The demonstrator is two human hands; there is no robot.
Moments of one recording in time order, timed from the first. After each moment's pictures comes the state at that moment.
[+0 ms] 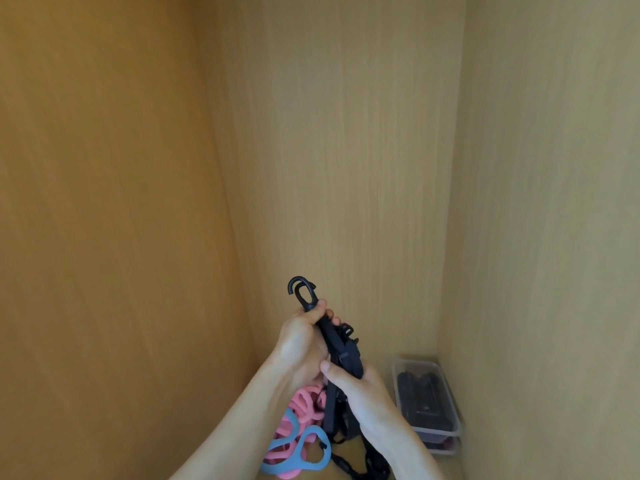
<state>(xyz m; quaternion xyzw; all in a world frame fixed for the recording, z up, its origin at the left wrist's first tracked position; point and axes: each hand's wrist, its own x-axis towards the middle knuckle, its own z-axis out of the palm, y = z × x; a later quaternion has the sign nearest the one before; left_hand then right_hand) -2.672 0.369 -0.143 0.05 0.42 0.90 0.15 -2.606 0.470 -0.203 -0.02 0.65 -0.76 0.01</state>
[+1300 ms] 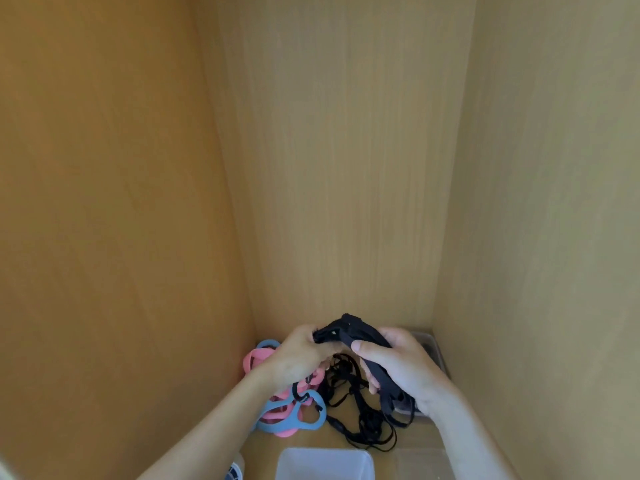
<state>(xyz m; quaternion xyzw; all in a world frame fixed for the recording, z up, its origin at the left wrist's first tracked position) -2.650 0.338 -0.196 0.20 0.79 0.55 0.17 -2.584 0.531 -0.197 -0.07 0.72 -0.69 0.04</state>
